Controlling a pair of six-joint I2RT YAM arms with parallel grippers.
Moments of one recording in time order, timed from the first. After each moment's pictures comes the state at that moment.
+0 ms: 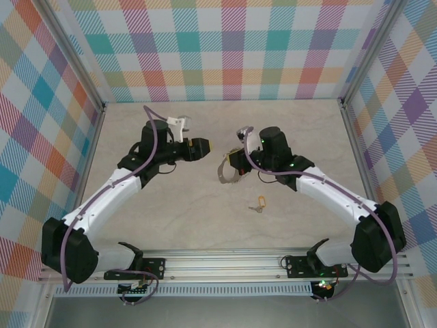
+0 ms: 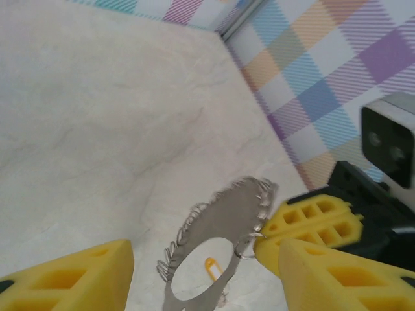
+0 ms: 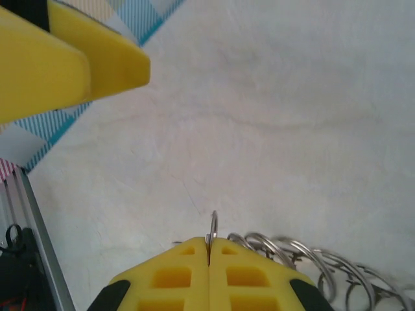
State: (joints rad) left arm -0.43 1.27 1.05 -0.21 0.48 -0.50; right arm 0.61 1.33 1.00 -0.17 -0.41 0.25
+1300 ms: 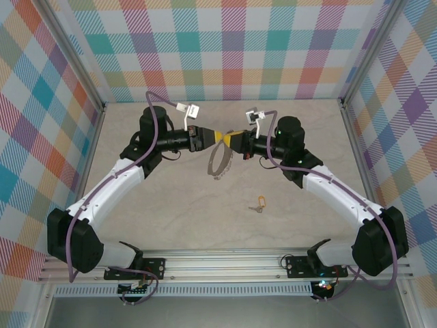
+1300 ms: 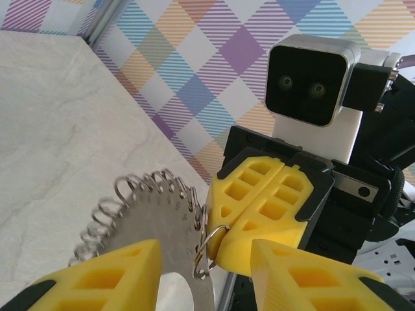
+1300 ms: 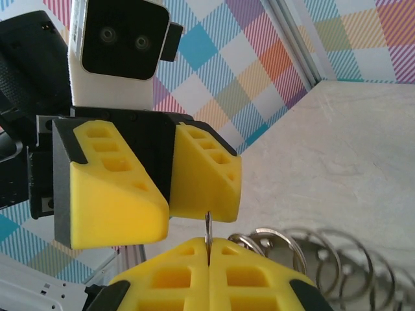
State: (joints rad) left arm -0.42 1.36 1.17 -0.03 0.84 -0.58; right arm 0.53 1.31 1.01 0.20 -0.71 0.52
